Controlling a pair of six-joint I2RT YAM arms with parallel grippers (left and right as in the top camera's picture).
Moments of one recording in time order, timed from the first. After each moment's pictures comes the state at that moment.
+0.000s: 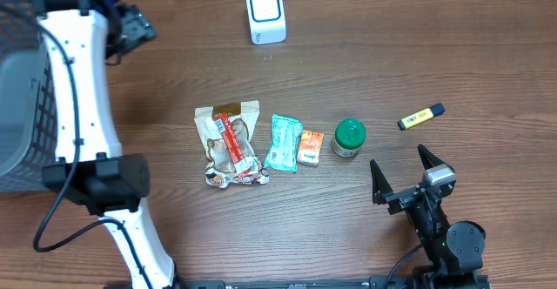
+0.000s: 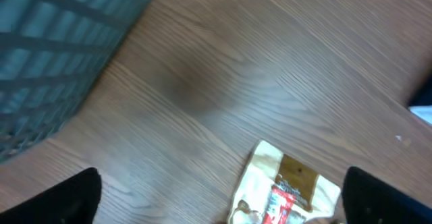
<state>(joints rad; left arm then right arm) 0.11 2.16 2.56 -1.68 -0.15 -0.57 0.10 0.01 0.02 -0.01 -0.21 0.04</state>
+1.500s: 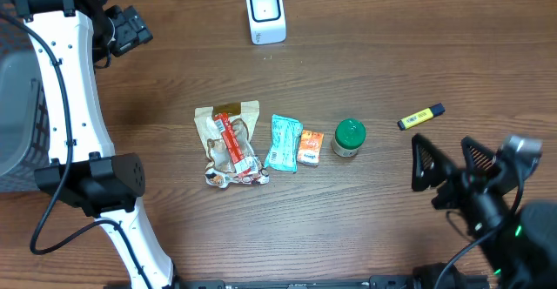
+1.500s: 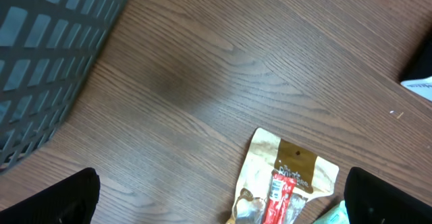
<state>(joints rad) 0.14 2.16 2.56 -1.69 -0.06 -0.46 0.10 0.52 1.00 -0.79 -0.12 0.42</state>
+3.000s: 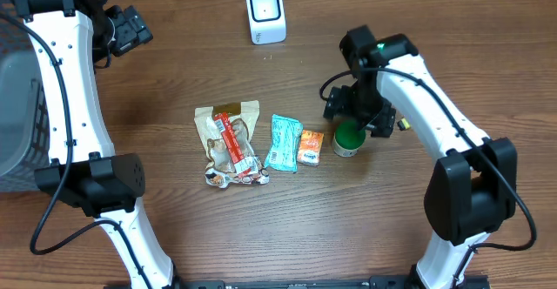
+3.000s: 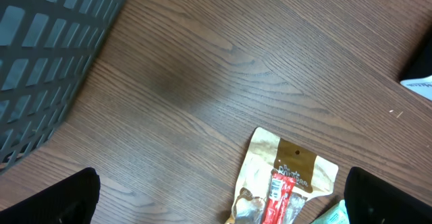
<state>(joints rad) 0.14 2.16 2.56 -1.69 -0.05 -0.46 0.33 1.95 1.61 -1.29 -0.07 0.66</state>
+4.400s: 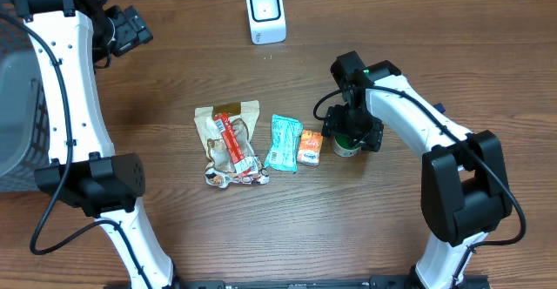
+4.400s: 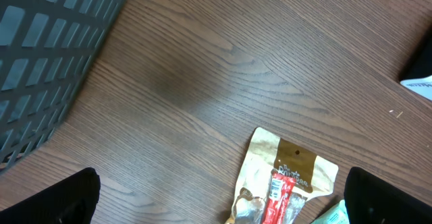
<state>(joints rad) 0.14 2.16 2.56 -1.69 -0.05 -0.46 0.36 1.95 1.42 -1.08 -0.06 0.66</state>
